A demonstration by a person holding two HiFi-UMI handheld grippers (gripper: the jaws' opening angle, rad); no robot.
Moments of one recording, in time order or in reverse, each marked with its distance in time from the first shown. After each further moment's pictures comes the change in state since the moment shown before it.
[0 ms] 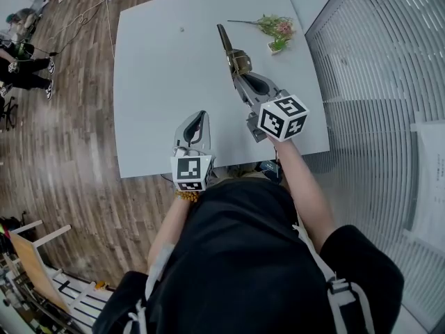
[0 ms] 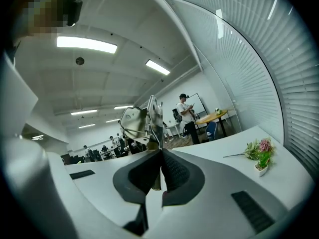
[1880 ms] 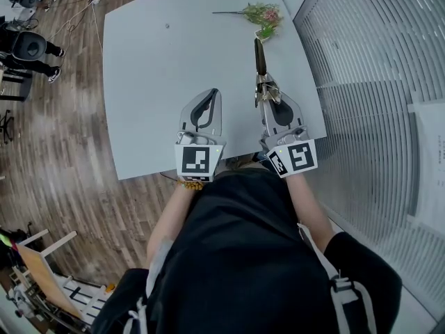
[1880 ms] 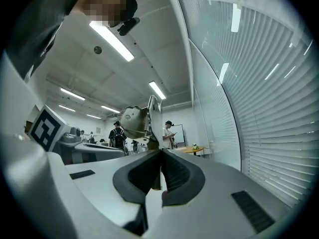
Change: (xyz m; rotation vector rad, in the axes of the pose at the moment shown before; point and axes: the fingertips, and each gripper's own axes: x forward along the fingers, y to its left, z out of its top) left arm 0.029 -0.055 0.075 0.074 -0.160 -0.142; right arm -0.122 0.008 0.018 -0.327 -0.272 -0.272
